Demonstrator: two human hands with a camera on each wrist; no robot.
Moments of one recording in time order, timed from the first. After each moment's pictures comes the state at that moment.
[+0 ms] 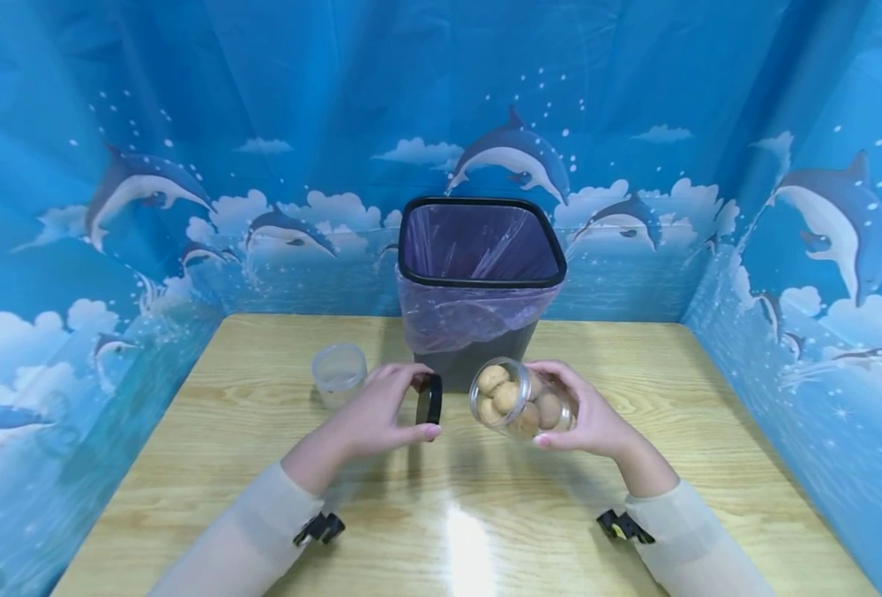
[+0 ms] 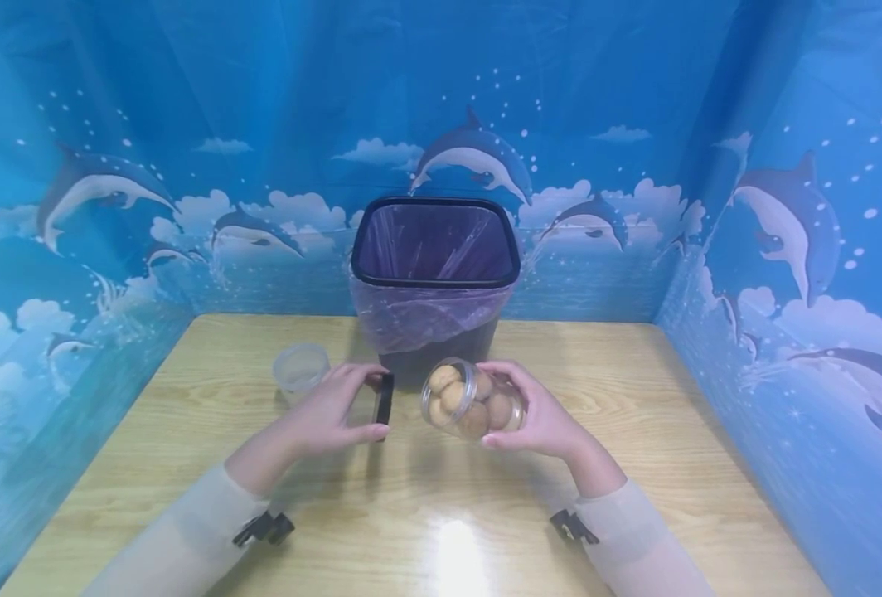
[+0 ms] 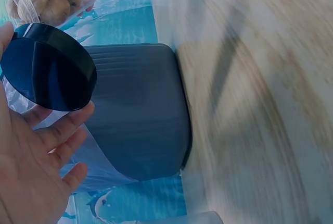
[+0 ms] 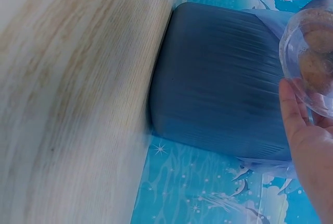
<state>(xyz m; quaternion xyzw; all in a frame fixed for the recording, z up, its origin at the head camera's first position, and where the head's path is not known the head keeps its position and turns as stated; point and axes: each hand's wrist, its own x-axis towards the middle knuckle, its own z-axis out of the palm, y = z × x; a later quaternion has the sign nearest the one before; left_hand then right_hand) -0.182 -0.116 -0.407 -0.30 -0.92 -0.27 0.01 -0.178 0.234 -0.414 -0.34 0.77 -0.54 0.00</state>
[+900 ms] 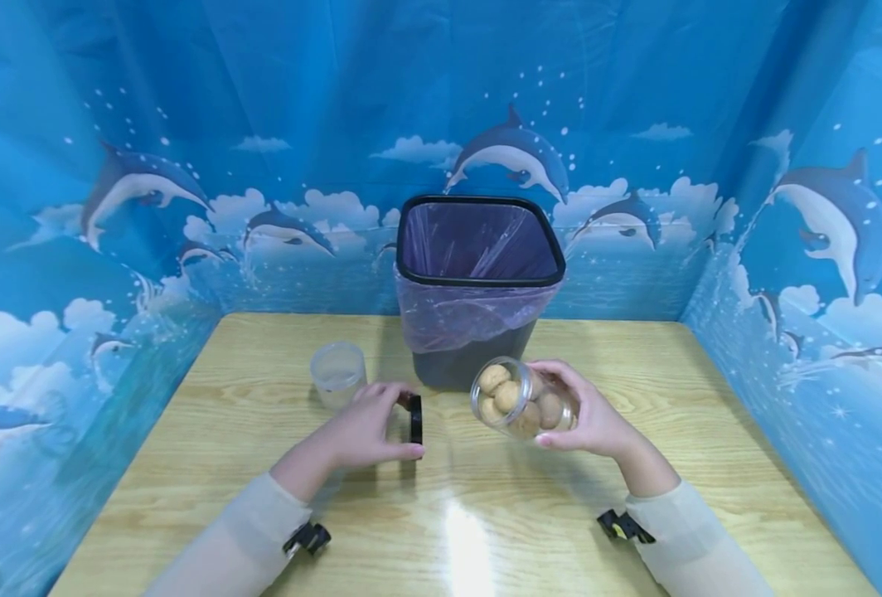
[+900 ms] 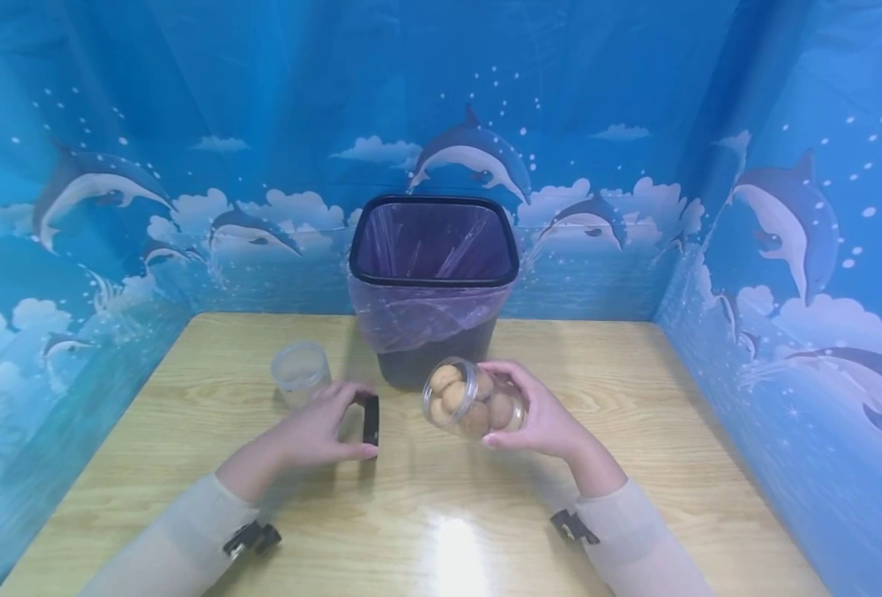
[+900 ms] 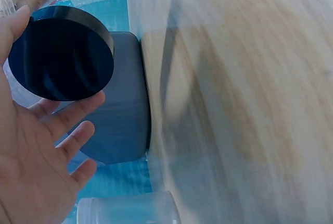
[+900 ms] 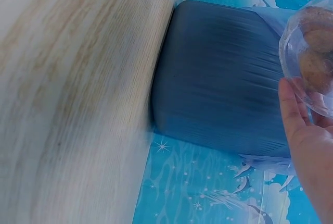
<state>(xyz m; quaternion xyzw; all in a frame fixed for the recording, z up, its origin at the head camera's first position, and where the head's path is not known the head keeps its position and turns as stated) -0.178 -0.133 -0.434 -0.27 -0.92 -0.27 -0.06 -0.177 0.237 -0.415 -0.34 0.77 -0.54 0.00</state>
